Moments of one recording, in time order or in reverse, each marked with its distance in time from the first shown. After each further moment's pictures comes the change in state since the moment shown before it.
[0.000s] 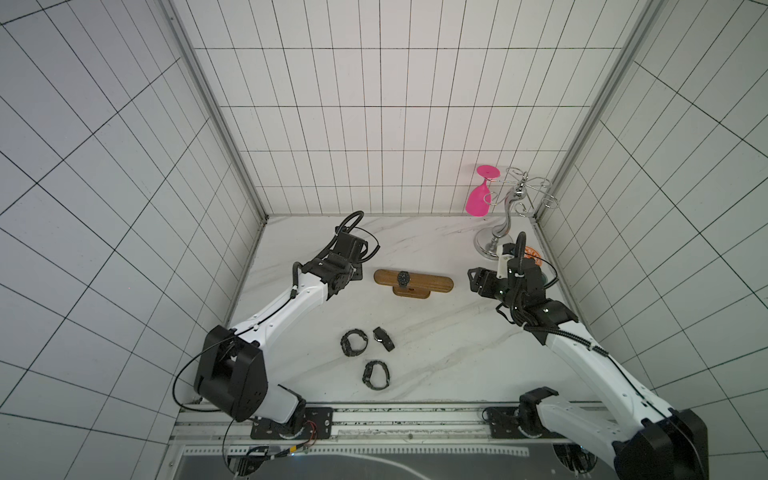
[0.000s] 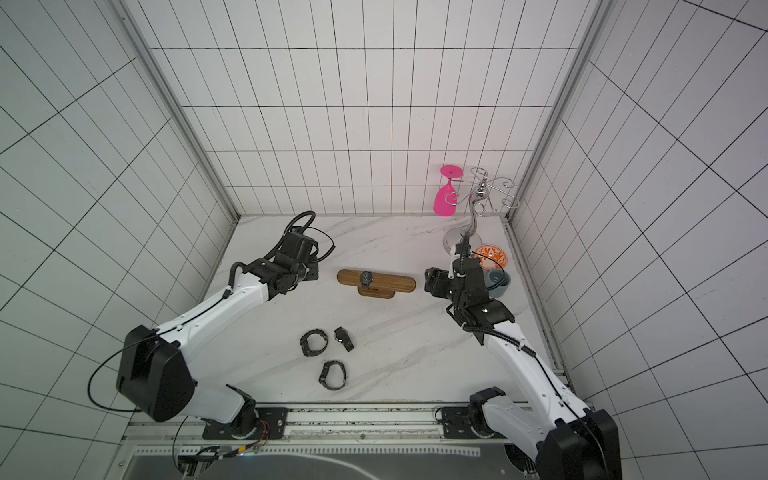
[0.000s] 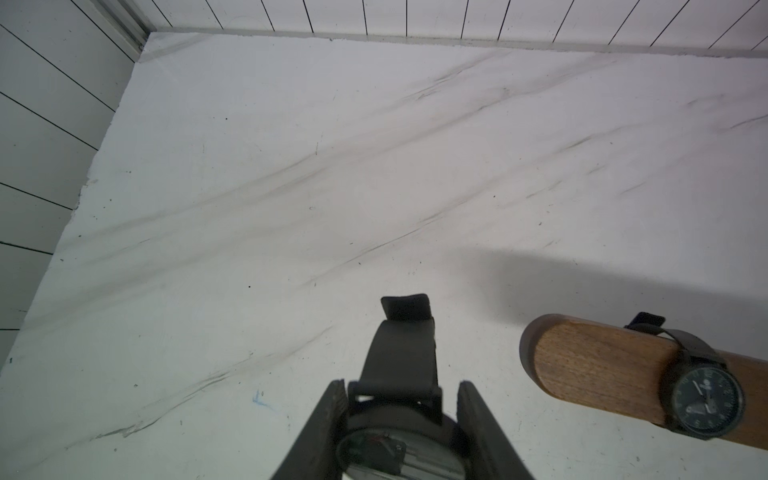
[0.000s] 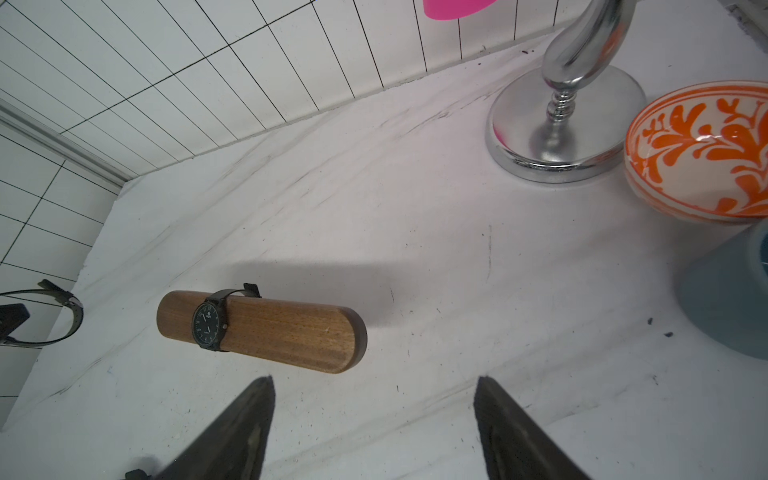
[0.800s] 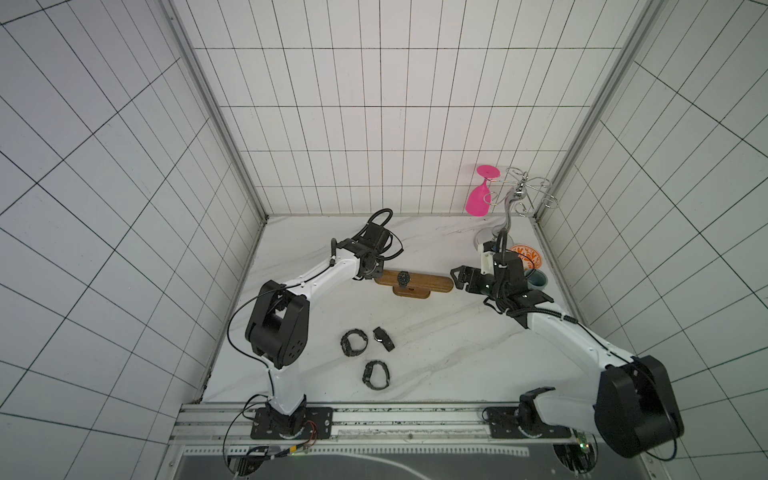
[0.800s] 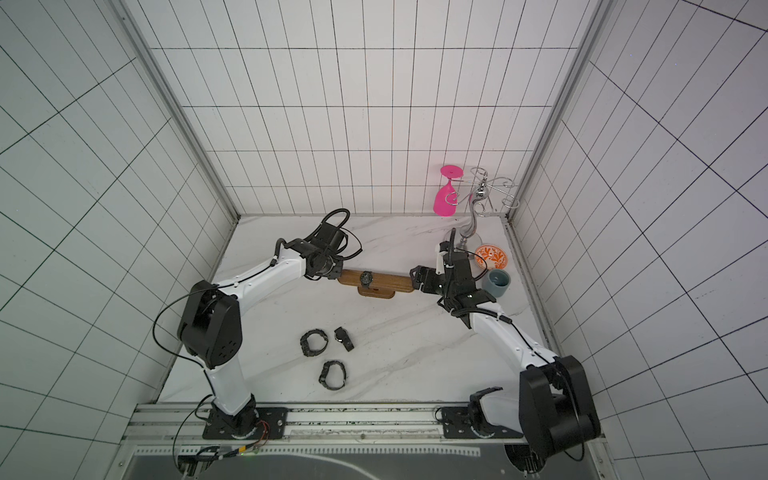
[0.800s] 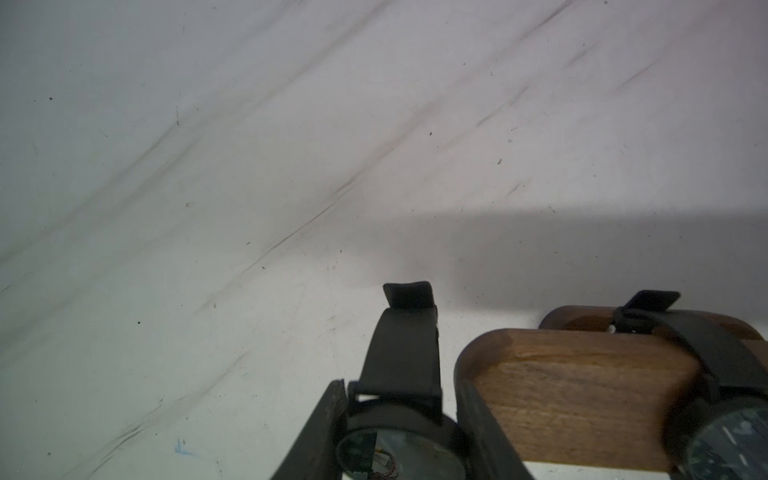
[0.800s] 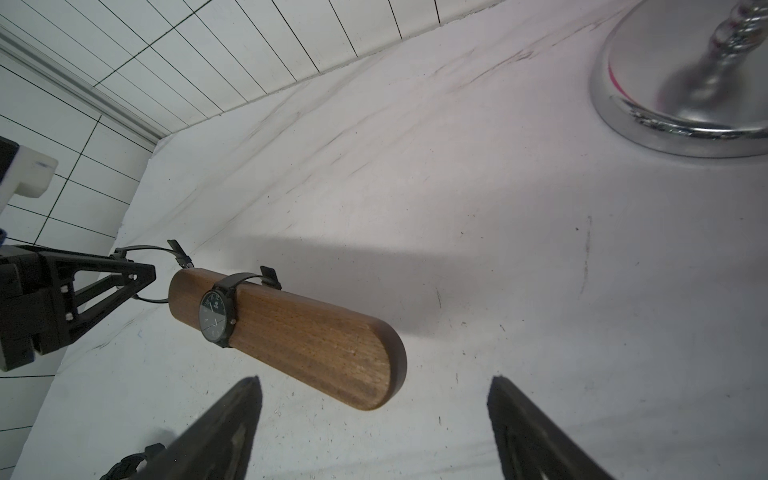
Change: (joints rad) left arm -0.067 0.347 0.285 -0.158 0.103 0.072; right arm -0.019 0.246 -0.004 0.189 -0.169 -0.018
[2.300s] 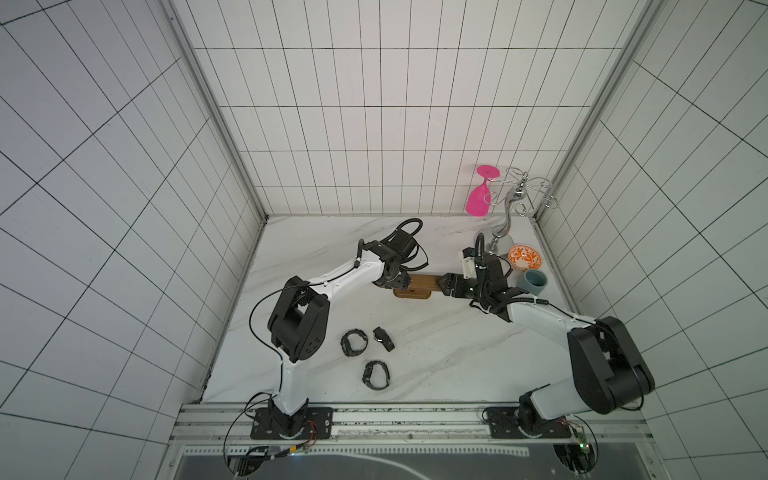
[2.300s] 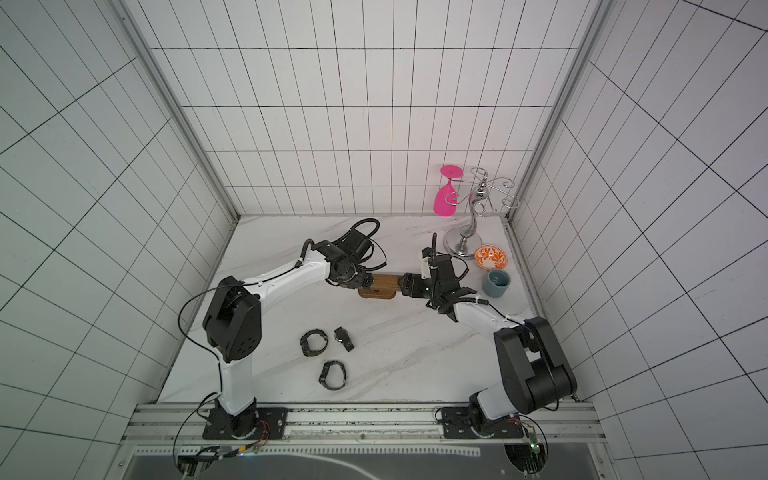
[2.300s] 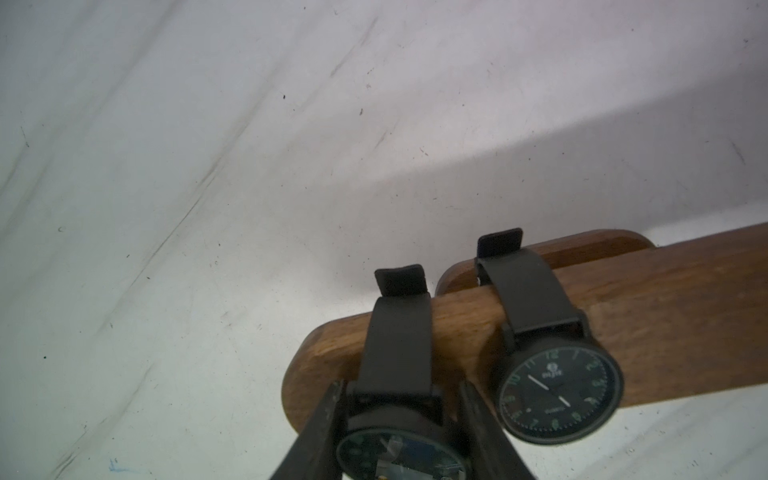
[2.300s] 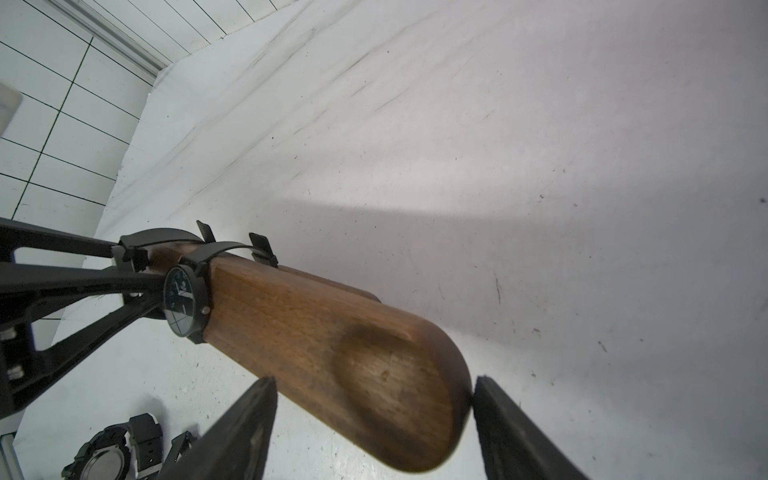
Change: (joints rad) left arm -0.145 0.113 0.137 -0.113 0.039 0.021; right arm 0.064 0.200 -0.003 0.134 -0.078 -0.015
